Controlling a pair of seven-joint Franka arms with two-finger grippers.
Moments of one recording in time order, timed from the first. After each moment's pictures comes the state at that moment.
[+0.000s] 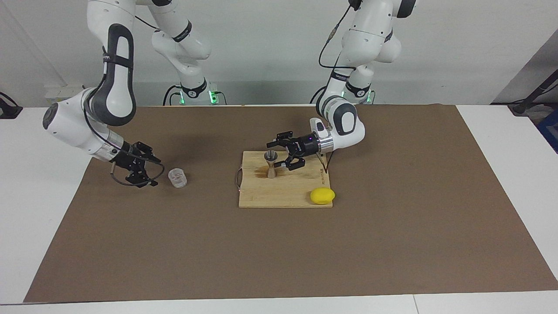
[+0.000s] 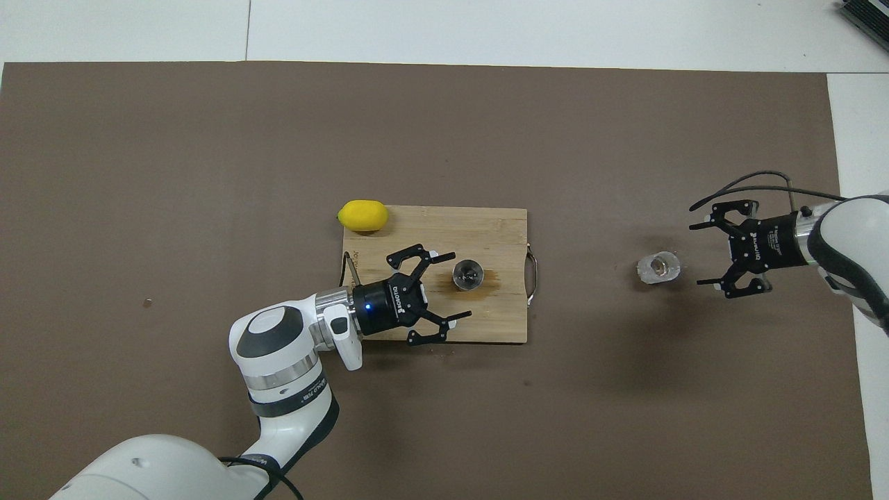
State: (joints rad) left arm -0.53 0.27 0.03 -2.32 -2.20 1.90 2.65; right arm -0.26 0.22 0.02 -2.04 0.58 2.04 0.96
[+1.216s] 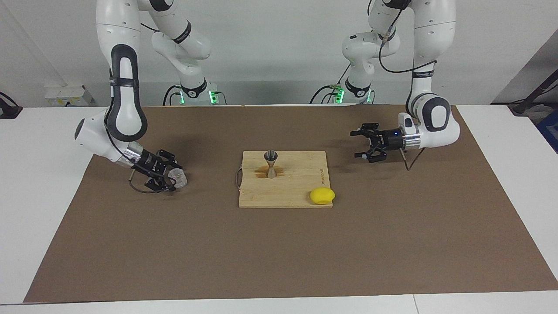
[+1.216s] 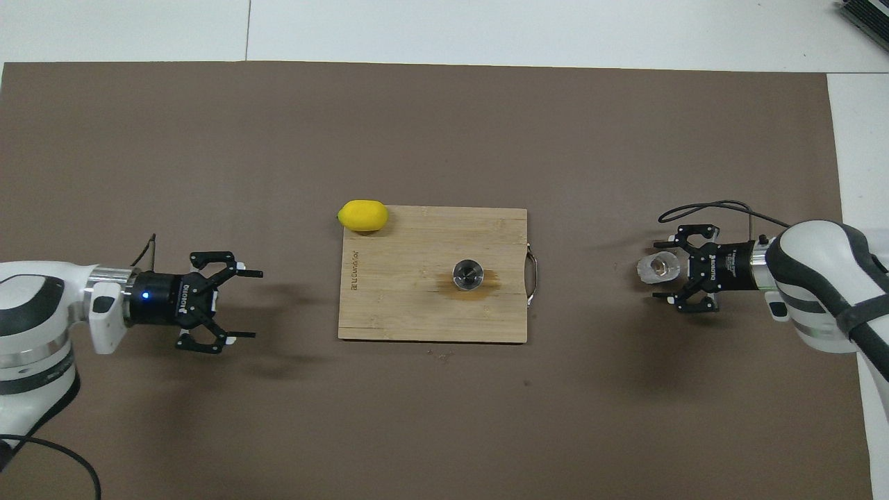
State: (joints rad) left arm 0.17 0.19 0.05 -2.24 -1.13 1.56 2.40; right arm -0.23 0.25 0.03 -2.19 0.82 2.17 0.91
